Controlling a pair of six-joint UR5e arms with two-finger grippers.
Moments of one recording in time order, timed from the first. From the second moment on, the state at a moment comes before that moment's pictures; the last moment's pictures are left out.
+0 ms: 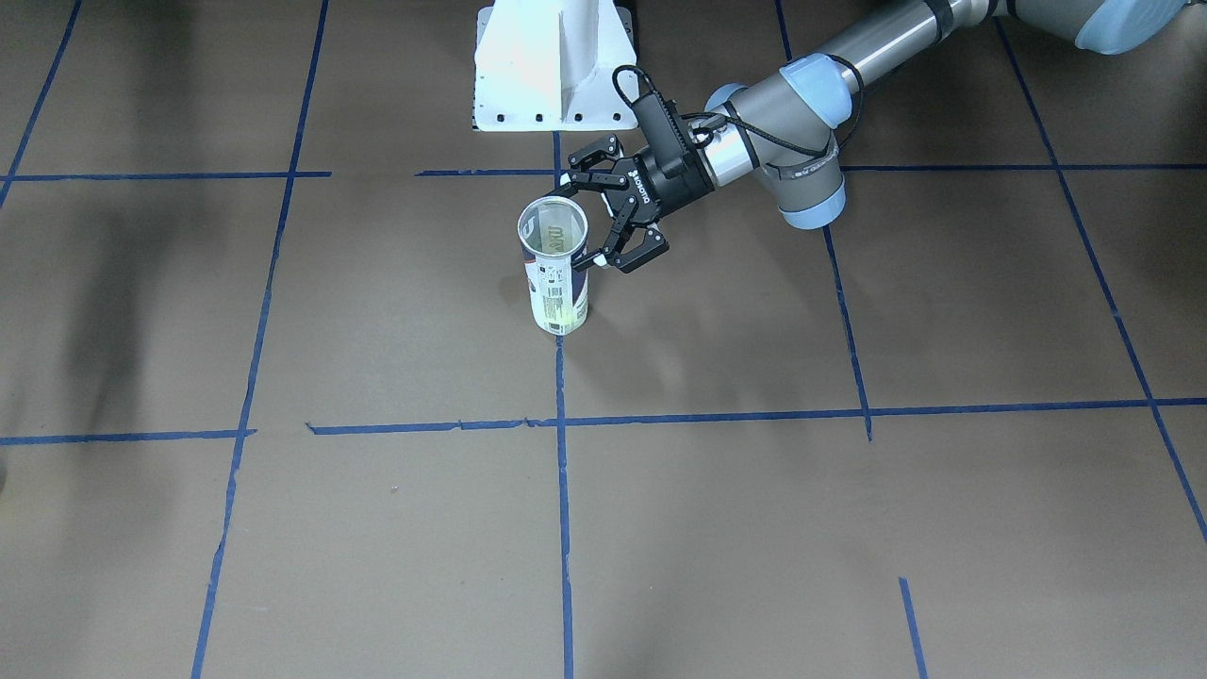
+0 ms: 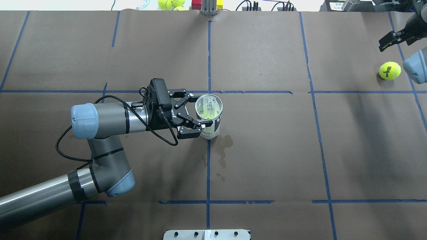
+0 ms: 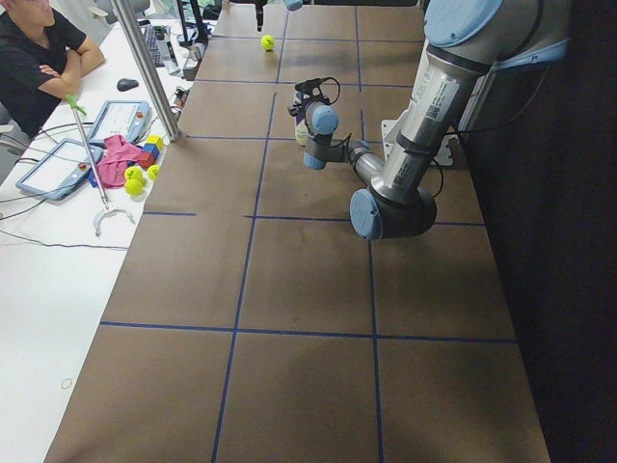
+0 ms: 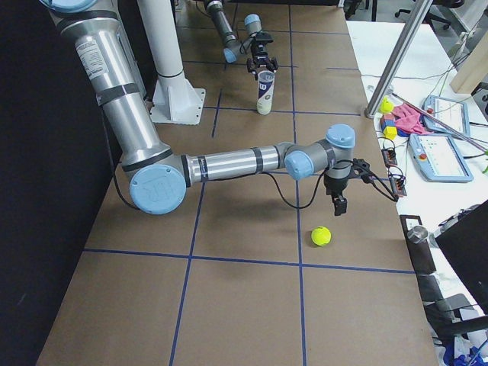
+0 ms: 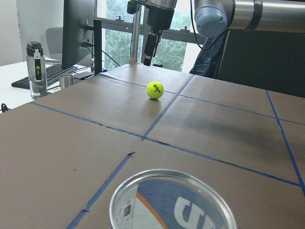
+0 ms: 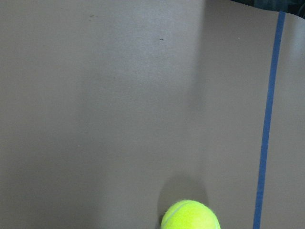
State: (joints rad) left arm -0.51 -2.12 -1.44 -3.07 -1.77 -0.42; right arm 1.29 -1.18 1.28 -1.26 2.11 0.29
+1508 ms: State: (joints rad) left arm -0.51 -2.12 -1.44 -3.07 -1.77 -0.41; right arm 1.22 -1.17 1.10 -1.23 2.07 0.26
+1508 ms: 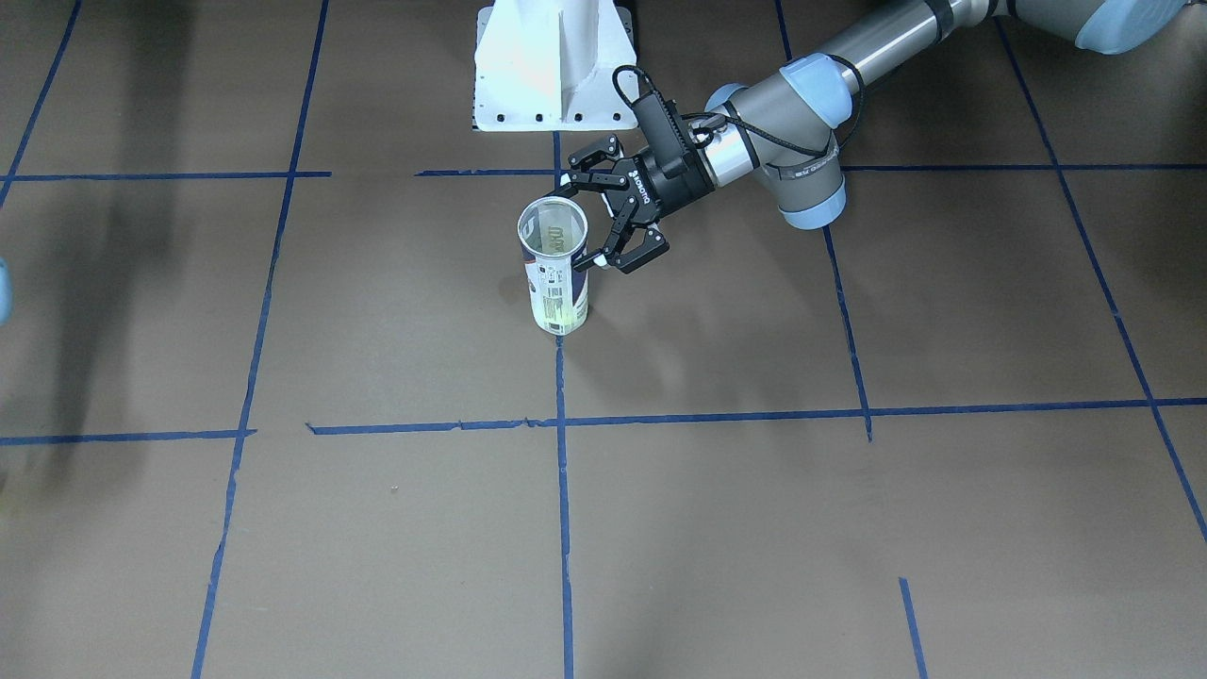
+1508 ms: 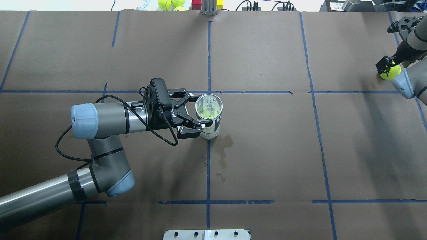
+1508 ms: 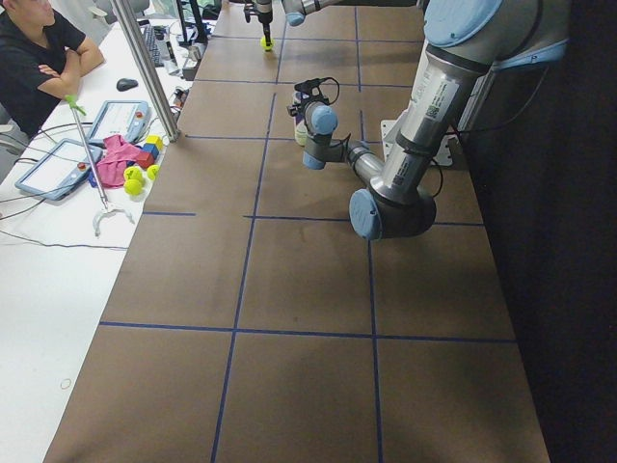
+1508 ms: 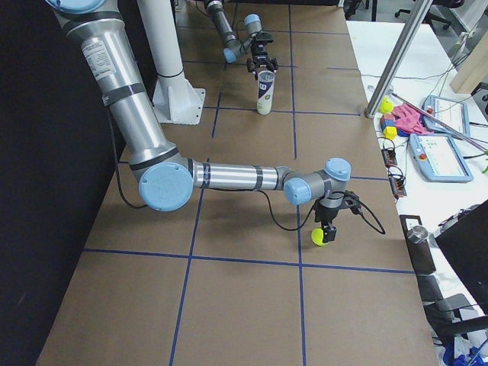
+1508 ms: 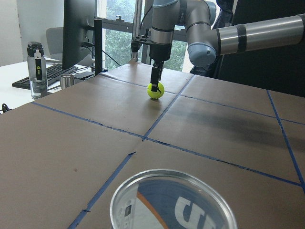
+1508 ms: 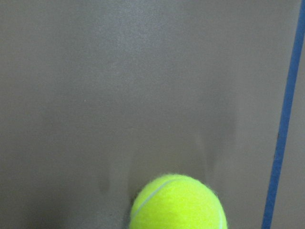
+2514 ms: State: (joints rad) left arm -0.51 -2.13 -1.44 -3.06 -1.77 -0.41; right arm 1.20 -1.15 1.01 -1.11 2.04 0.27
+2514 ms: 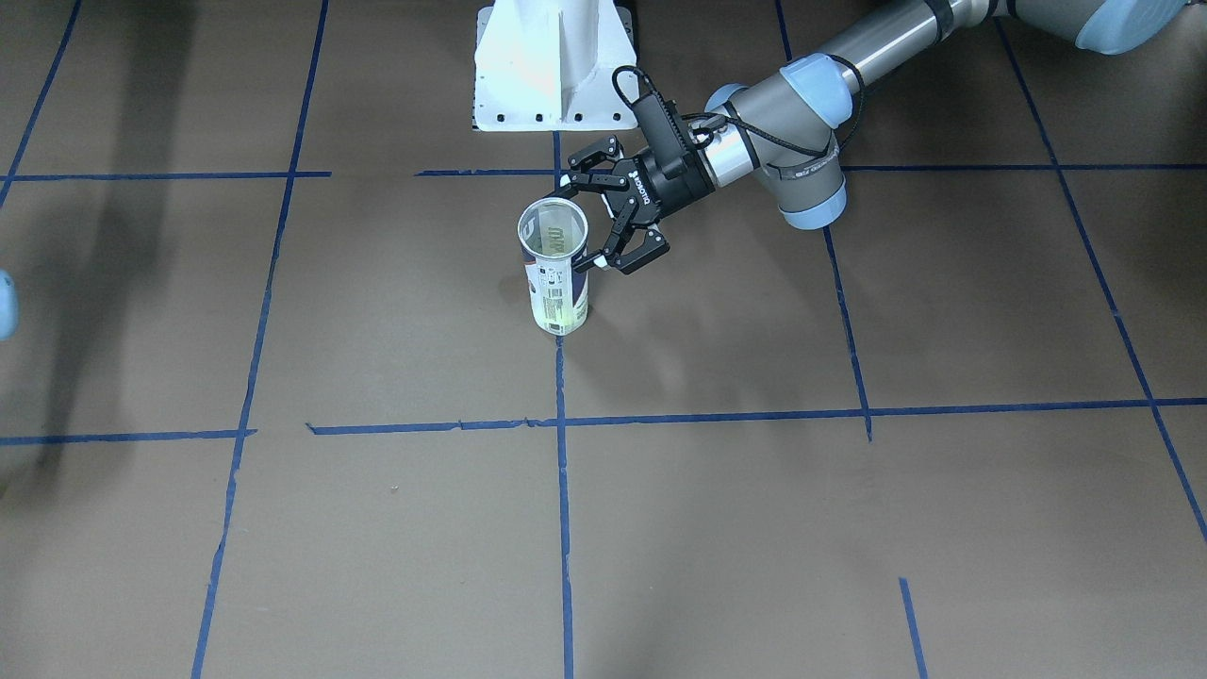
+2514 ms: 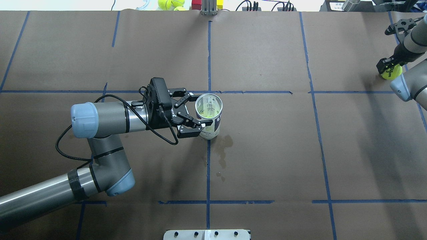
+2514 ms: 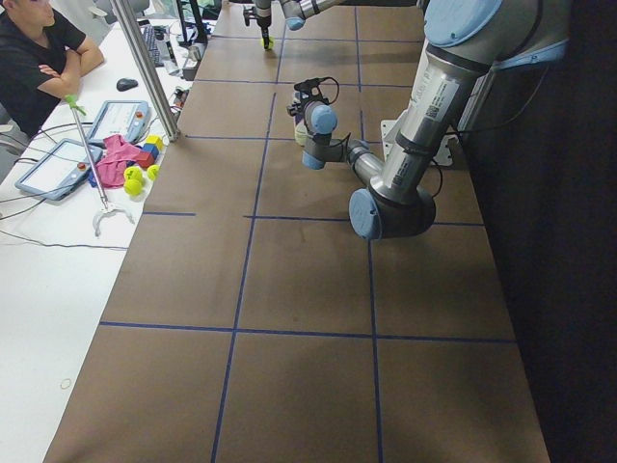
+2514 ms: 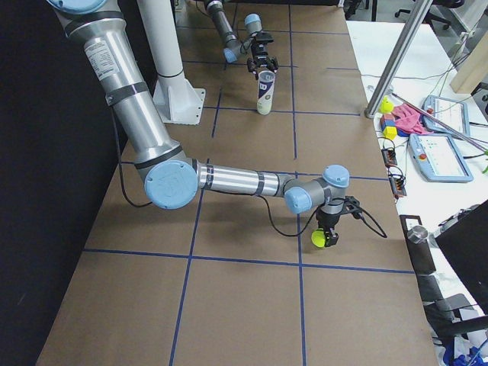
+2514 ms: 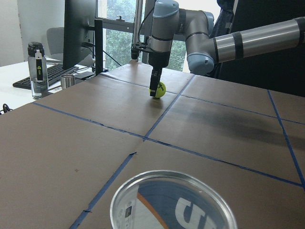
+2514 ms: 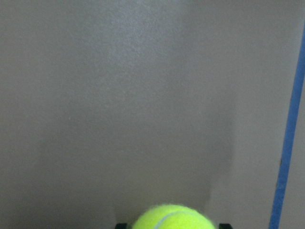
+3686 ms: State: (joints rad) left arm -0.51 -2.13 -1.44 -3.06 -1.77 -0.42; right arm 0.90 -0.87 1.68 -1.54 2.15 1.33
